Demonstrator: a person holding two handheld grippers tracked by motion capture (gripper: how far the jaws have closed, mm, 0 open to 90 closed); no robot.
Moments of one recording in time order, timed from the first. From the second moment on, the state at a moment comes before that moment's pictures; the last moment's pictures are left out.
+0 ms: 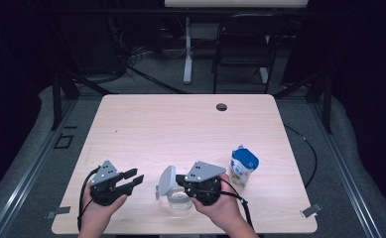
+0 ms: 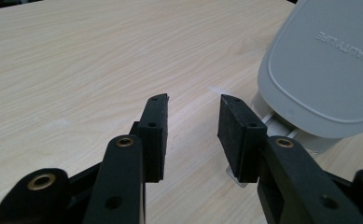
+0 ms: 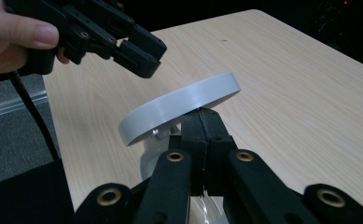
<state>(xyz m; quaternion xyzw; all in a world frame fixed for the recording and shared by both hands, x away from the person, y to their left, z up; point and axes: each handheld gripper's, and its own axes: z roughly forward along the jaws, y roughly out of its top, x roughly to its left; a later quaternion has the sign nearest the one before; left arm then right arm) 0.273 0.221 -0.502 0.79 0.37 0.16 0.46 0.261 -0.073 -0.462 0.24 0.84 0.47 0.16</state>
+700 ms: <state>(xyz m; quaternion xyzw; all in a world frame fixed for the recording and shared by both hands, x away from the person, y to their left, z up) 0.274 0.225 -0.504 0.78 0.38 0.16 0.47 0.260 -0.056 -0.456 0.22 0.84 0.48 0.16</state>
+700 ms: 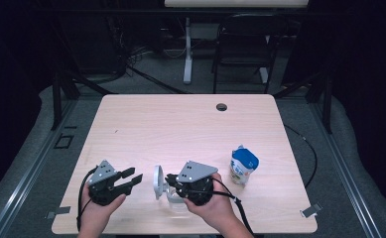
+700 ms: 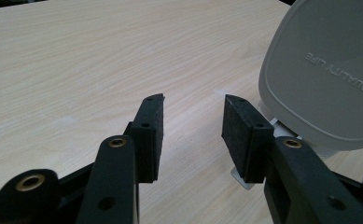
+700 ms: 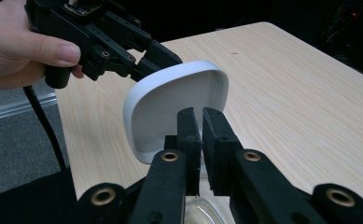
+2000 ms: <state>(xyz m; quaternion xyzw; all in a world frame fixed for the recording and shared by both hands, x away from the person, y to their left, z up) 0.274 0.232 -0.503 0.77 0.40 0.17 0.47 0.233 -0.134 -0.473 0.30 0.81 0.46 0.19</state>
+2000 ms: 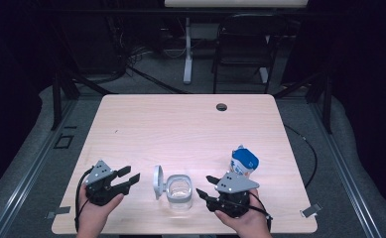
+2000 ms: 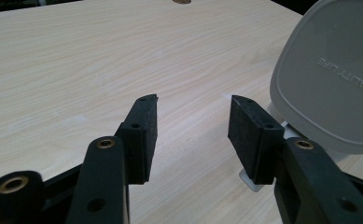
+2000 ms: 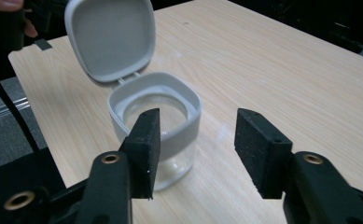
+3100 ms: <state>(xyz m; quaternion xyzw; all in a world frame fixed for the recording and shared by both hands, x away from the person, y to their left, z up) 0.280 0.236 -0.508 0.77 0.40 0.17 0.46 0.227 -0.213 -0.510 0.38 0.79 0.44 0.19</state>
